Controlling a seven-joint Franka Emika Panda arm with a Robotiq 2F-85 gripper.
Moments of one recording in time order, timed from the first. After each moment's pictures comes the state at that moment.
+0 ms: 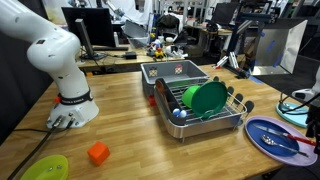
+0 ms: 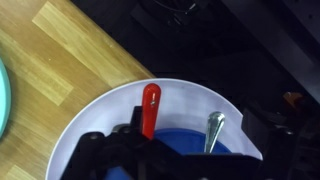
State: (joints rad) arm 0.00 0.14 -0.16 -2.78 -0.18 2.68 -0.74
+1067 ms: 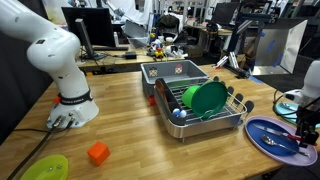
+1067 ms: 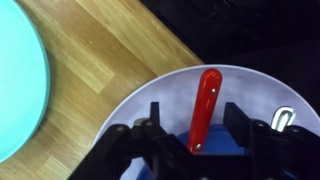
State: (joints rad) arm -0.04 0.30 -0.16 -2.68 -0.37 2.81 -0.61
